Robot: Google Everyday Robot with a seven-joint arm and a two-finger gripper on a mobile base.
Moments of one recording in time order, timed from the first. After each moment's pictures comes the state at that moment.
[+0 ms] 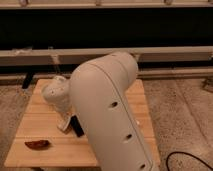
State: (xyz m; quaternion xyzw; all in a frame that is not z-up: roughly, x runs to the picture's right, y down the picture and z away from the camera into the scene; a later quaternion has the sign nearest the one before) arm -0.233 0.145 0.850 -0.27 0.13 0.49 0.82
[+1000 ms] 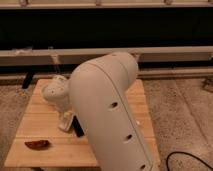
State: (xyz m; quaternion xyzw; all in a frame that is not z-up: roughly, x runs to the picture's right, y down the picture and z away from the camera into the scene) arm -0.230 0.139 0.850 -0.26 0.13 0.48 0.83
